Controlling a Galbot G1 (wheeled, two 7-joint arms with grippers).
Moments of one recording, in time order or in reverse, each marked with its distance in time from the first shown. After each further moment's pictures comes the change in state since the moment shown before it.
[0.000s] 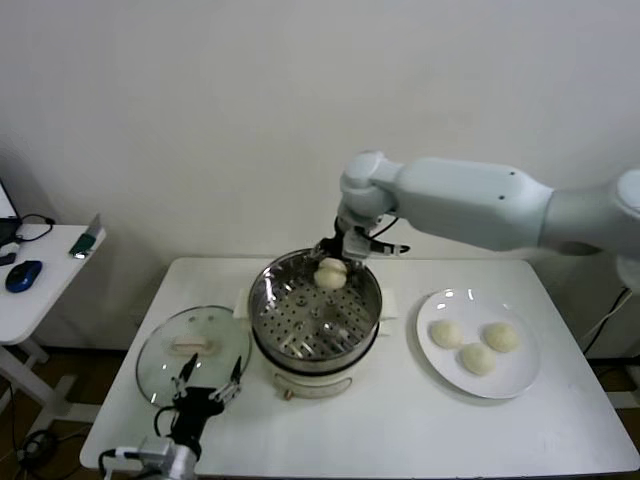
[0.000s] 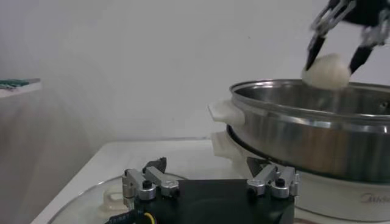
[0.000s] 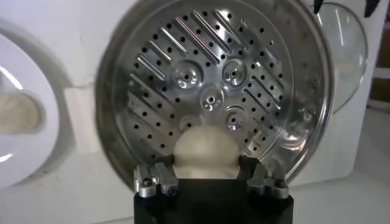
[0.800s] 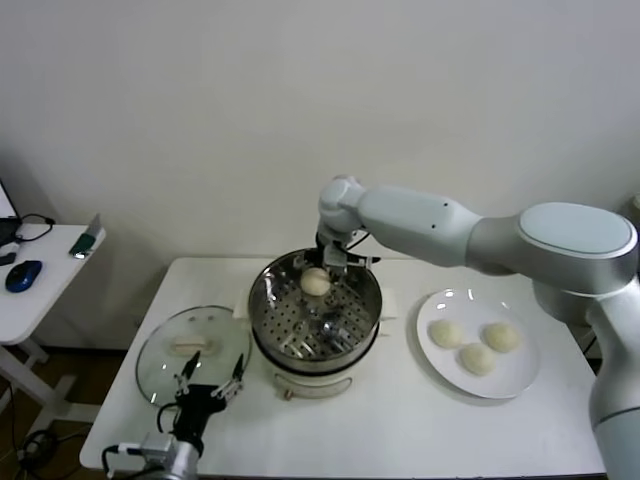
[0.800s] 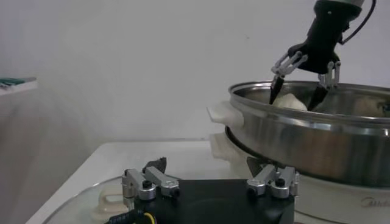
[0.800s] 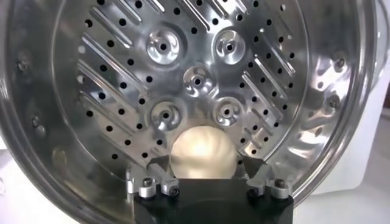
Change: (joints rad) left arm -0.015 0.003 0.011 0.008 -0.006 0.003 0.000; right arm -0.089 0.096 0.015 -0.194 -0.045 0.074 0.070
